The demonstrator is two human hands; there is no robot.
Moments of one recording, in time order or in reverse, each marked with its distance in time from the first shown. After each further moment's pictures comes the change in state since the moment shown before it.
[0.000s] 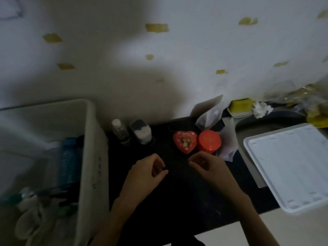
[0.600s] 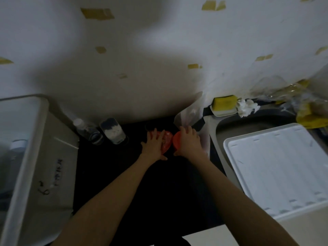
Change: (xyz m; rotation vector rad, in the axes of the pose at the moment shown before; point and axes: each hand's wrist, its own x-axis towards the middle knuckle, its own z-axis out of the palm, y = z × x) left_hand 0.203 0.006 0.157 0.510 -0.207 -0.064; right_hand 0.144 0.108 -0.029 -0.617 -0.045 0.123
